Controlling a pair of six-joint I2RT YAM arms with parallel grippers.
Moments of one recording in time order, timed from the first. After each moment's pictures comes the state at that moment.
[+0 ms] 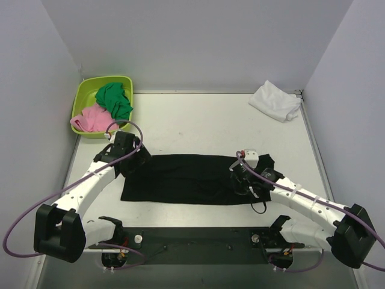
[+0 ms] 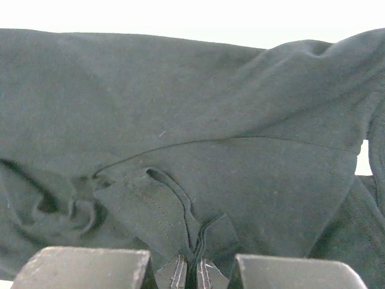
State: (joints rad) left arm -0.28 1.19 0.80 -0.56 -0.15 -0.85; right arm 0.73 1.08 0.62 -0.65 0.33 0.67
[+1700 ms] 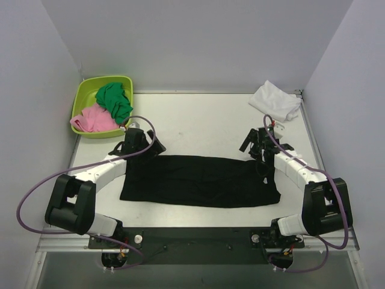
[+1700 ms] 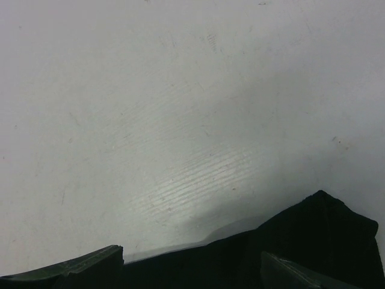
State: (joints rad) left arm -0.31 1.41 0.74 -0.10 -0.01 -0.82; right arm 0.21 1.39 0.77 -0.29 0.20 0.65
